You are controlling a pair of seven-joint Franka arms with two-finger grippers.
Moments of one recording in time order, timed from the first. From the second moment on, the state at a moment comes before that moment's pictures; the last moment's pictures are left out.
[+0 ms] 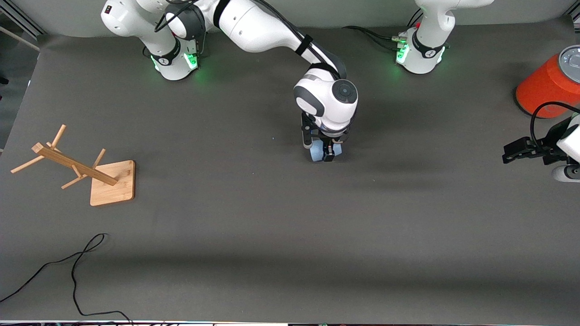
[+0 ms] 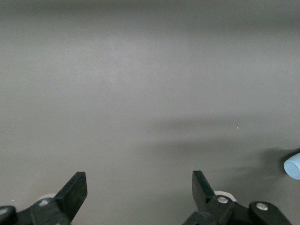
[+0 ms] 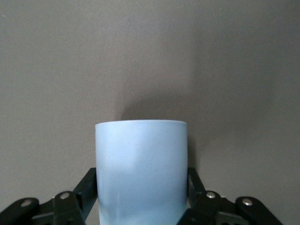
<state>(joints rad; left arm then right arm) -0.02 0.13 0.07 -1.60 -0.02 1.71 0.10 1.14 1.05 -0.26 -1.02 0.14 2.00 2.47</state>
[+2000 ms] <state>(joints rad) -0.05 0.13 -0.01 -1.58 -0.03 1.70 0.05 0.83 0.50 -0.31 -1.07 0.14 1.36 1.54</state>
